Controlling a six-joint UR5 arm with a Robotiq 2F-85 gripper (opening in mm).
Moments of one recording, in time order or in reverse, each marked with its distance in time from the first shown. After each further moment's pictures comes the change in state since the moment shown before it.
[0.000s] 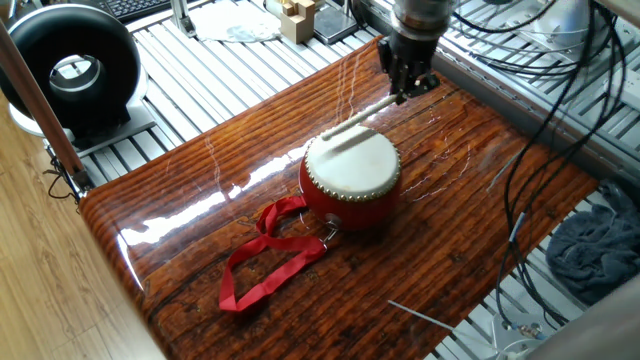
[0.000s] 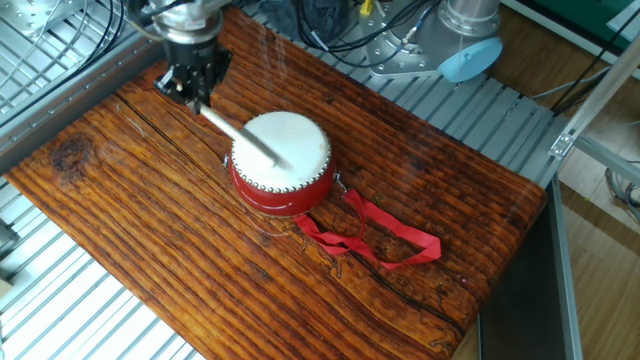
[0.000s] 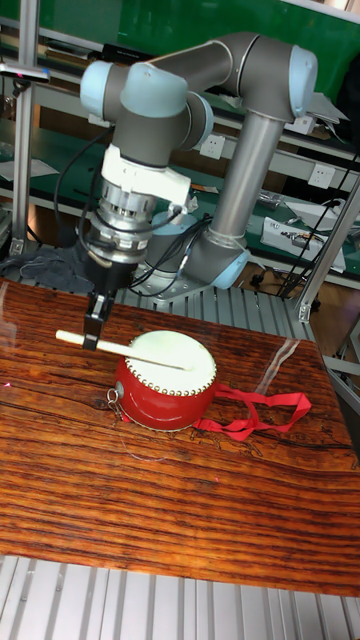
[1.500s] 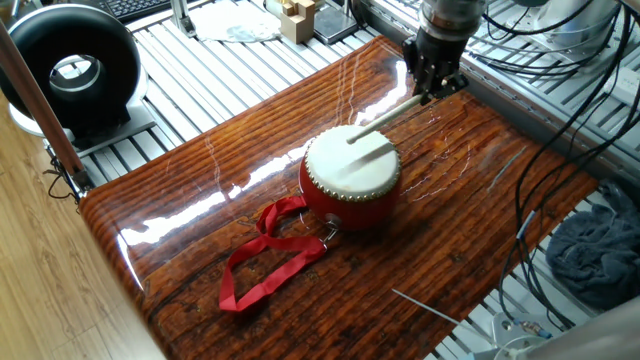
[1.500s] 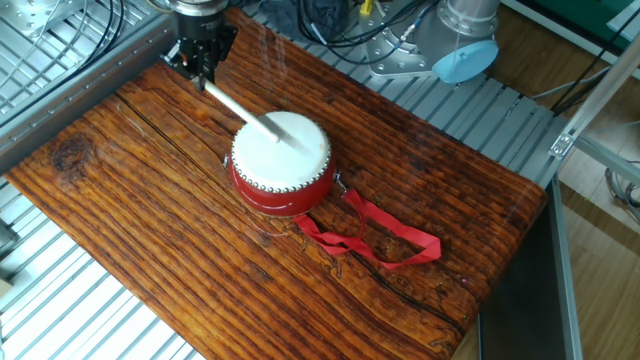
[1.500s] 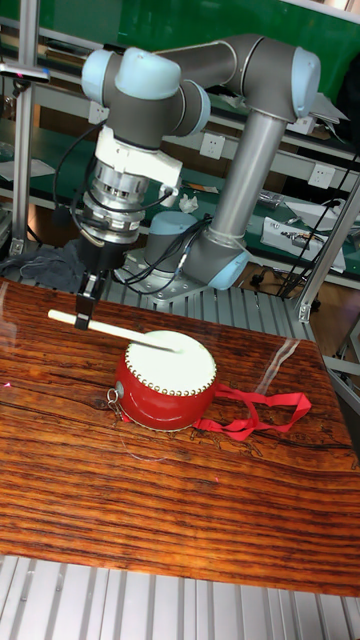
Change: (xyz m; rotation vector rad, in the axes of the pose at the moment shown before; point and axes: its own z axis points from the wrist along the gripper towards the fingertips) arm 0.025 0.024 -0.012 0.002 0.033 -0.002
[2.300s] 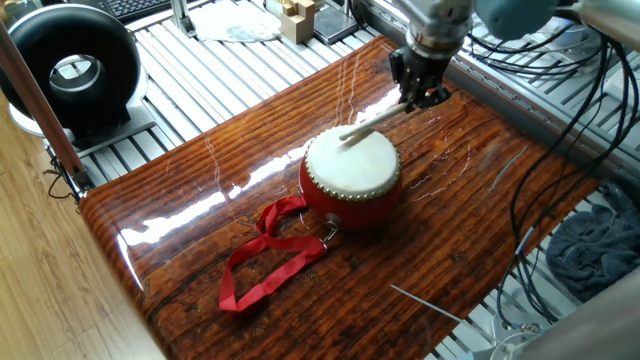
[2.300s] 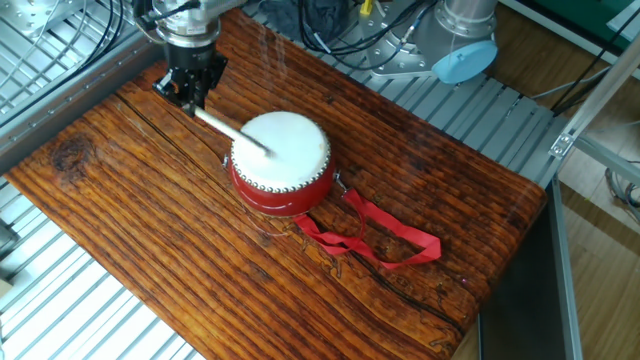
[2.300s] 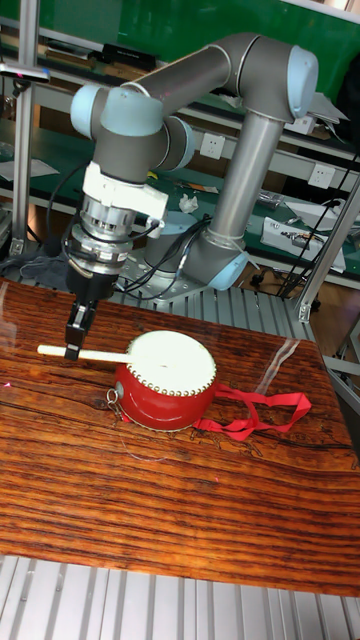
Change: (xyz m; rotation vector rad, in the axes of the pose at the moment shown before) arm 0.001 -0.021 0.044 0.048 -0.019 0.002
